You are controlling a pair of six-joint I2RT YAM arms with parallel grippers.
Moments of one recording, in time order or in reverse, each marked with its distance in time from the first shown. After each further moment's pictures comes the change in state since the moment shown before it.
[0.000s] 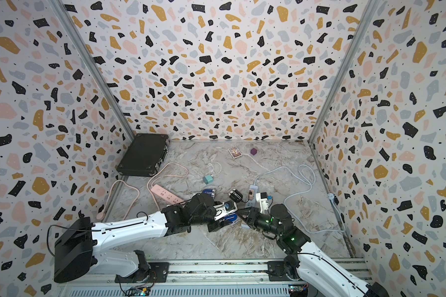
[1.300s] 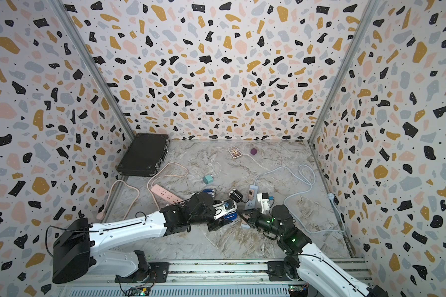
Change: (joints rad) left arm 0.001 -0.017 0.009 -0.005 -0.008 0.001; right arm -0.005 -0.034 -0.012 -0.025 0.002 0.012
